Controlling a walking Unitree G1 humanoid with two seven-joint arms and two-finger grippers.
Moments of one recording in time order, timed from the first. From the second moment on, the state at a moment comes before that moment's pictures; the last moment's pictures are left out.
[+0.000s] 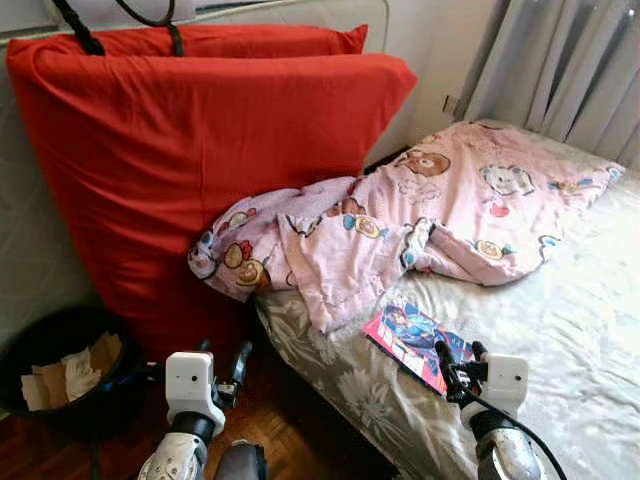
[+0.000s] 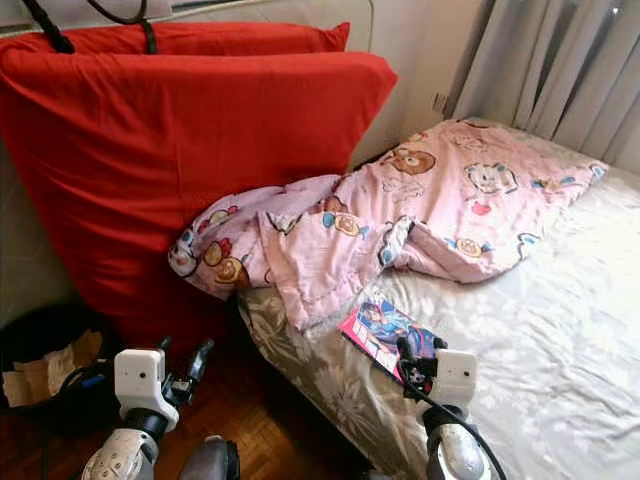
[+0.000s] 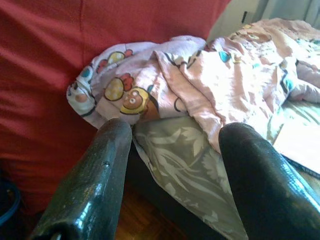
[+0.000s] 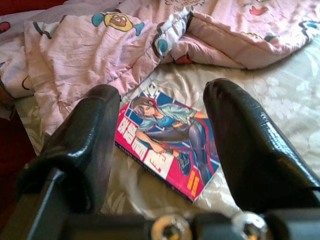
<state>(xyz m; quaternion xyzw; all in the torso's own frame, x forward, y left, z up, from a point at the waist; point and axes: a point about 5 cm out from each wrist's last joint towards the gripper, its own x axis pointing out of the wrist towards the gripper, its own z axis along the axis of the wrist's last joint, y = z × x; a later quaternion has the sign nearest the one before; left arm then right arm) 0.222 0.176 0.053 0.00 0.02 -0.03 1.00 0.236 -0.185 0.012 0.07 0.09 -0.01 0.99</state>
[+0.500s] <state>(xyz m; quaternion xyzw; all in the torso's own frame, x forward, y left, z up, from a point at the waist) 0.221 0.176 0.050 0.00 0.03 -0.03 1.00 0.234 -0.184 0.010 0.07 0.09 -0.01 0.99</state>
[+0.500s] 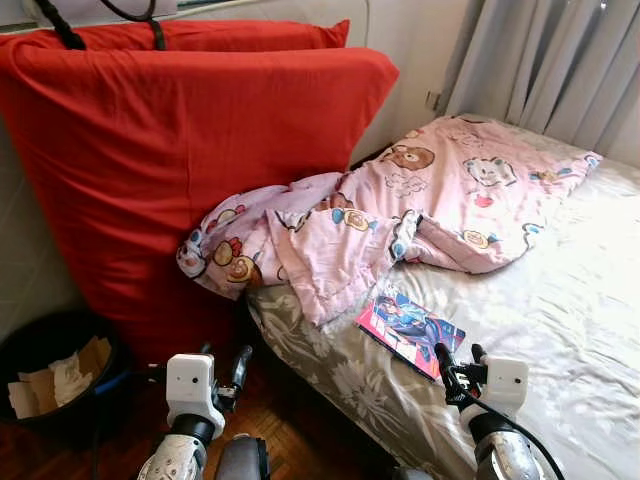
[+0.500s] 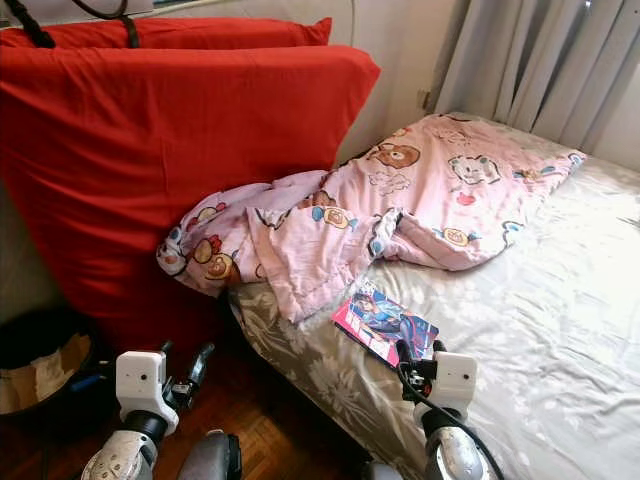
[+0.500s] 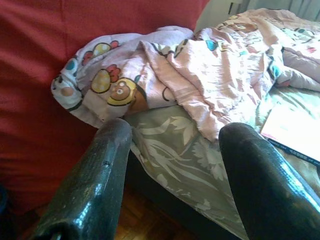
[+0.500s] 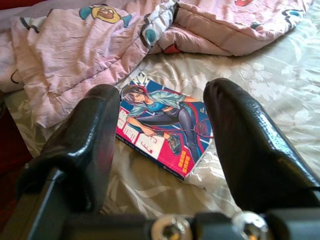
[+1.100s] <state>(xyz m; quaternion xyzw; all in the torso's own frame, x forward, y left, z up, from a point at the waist) 0.221 0.179 0.049 0.01 0.04 -0.04 1.00 0.232 -0.176 0.002 0.08 0.11 0.00 0.99</state>
